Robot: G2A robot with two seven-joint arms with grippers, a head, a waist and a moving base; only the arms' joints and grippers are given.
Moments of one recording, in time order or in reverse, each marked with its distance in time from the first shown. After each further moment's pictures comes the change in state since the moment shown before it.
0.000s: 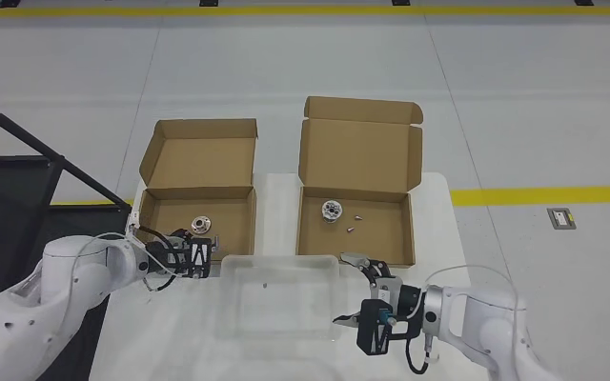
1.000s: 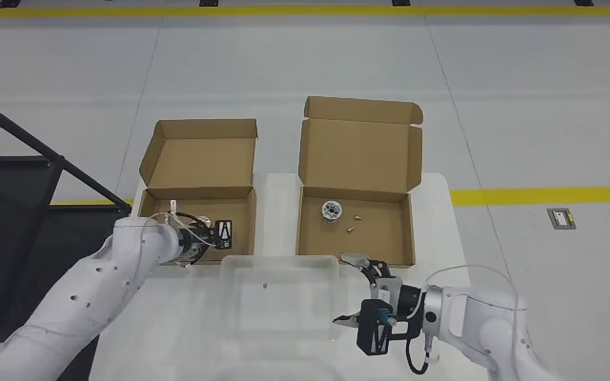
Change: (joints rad) left arm -0.345 -0.313 0.385 0.567 -0.037 0.034 -0.232; right arm 0.000 0.000 0.000 0.000 0.000 0.000 0.000
